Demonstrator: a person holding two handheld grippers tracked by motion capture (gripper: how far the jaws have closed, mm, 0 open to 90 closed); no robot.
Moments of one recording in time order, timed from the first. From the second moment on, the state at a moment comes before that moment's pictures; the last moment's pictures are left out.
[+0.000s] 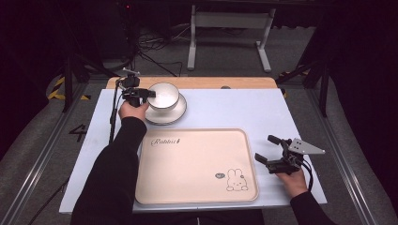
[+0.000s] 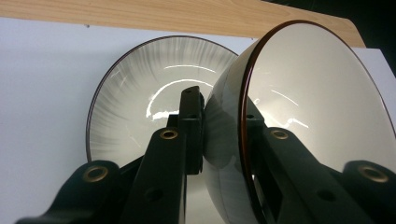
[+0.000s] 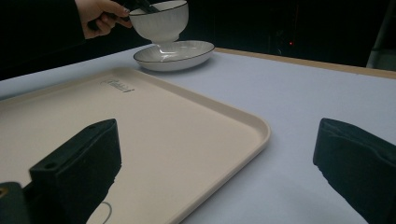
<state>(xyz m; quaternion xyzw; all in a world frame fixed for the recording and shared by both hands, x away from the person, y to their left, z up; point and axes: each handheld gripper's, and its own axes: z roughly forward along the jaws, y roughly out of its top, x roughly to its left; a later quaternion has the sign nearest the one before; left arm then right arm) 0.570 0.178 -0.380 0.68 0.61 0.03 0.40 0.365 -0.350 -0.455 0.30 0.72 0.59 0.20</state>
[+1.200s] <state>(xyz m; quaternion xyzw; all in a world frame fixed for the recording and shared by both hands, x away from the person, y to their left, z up) 0.509 0.142 -0.338 0.78 0.48 0.00 0.40 0.365 -0.350 -0.455 0.30 0.72 0.59 0.20</state>
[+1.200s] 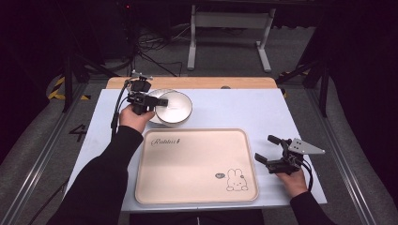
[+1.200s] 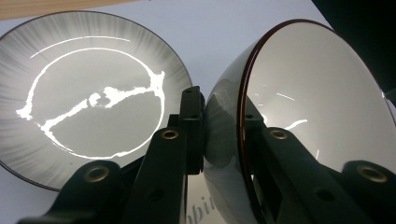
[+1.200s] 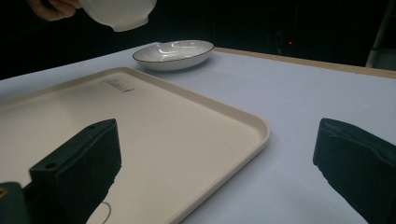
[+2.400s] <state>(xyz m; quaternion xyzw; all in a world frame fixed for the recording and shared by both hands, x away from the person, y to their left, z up) 0.457 0.094 -0.319 0.86 0.34 -0.05 0.38 0.365 -0.349 -0.455 0.30 0.72 0.59 0.20</state>
